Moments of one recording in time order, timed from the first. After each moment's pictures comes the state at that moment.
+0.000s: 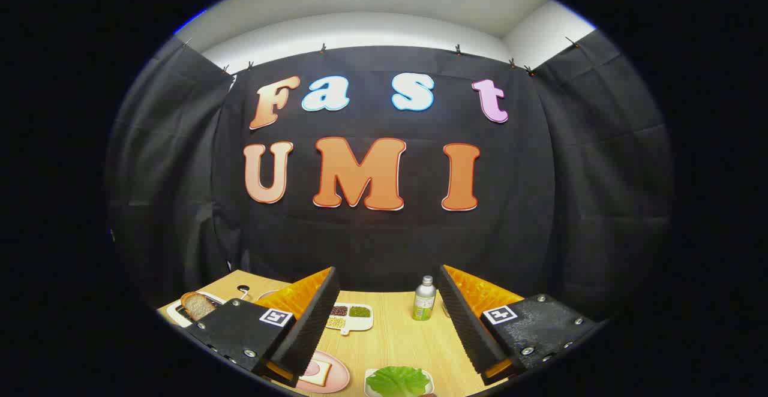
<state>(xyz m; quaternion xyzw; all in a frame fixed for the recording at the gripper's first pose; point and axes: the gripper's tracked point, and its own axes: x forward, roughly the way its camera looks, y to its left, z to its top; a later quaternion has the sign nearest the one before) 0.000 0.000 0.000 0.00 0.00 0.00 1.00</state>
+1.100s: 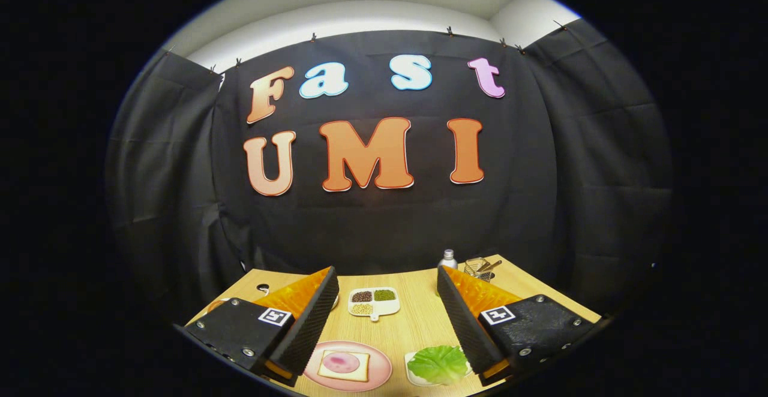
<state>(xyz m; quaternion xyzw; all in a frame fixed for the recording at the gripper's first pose) -0.011 0.031 -0.016 0.06 0.05 -0.01 1.00</state>
